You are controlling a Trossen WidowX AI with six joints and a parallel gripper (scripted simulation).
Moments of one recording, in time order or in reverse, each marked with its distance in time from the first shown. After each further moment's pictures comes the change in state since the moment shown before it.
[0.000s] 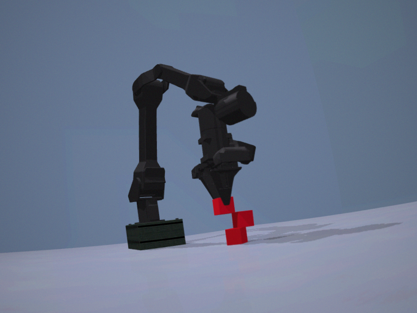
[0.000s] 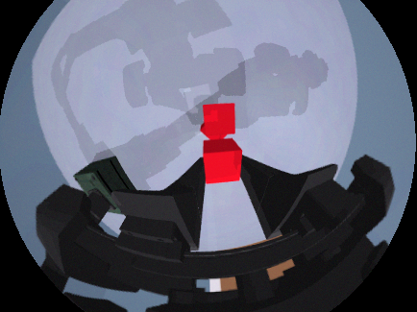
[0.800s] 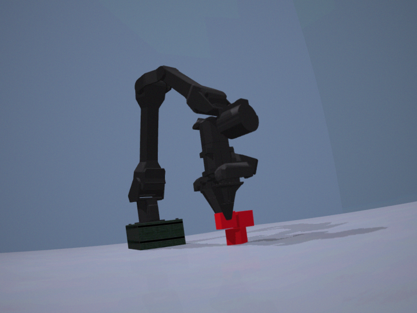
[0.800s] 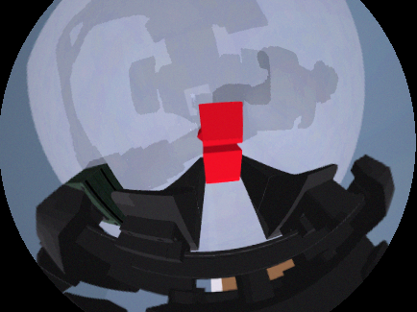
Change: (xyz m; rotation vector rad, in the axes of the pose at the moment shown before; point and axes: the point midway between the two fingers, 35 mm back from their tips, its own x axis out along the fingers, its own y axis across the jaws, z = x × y) arm 0.030 -0.002 -0.001 0.012 -0.006 0.001
